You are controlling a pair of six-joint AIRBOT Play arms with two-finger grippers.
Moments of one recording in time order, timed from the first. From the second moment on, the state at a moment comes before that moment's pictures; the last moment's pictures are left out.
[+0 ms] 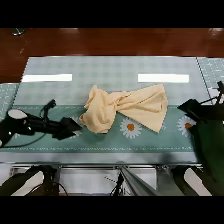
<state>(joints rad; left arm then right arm) 0.12 -1.08 0.40 0.62 -1.23 -1.19 -0.46 -0.94 0.63 -0.96 1.08 1.38</state>
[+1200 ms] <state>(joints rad) -0.25 -1.10 0.63 0.25 -0.77 -0.89 -0.46 -1.01 0.57 -0.73 0.94 1.27</state>
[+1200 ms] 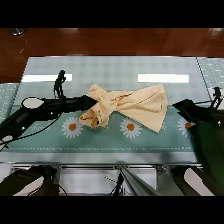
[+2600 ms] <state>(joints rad) 0.12 -1.11 1.21 0.17 -0.99 -0.99 -0.16 -1.52 1.73 -0.89 1.22 1.36</state>
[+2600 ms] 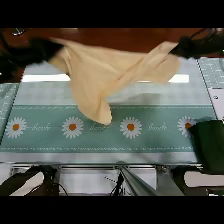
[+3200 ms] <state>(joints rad) 0.64 -0.97 2.04 0.30 -1.28 -1.35 -0.16 -0.82 1.90 -1.15 1.46 1.40</state>
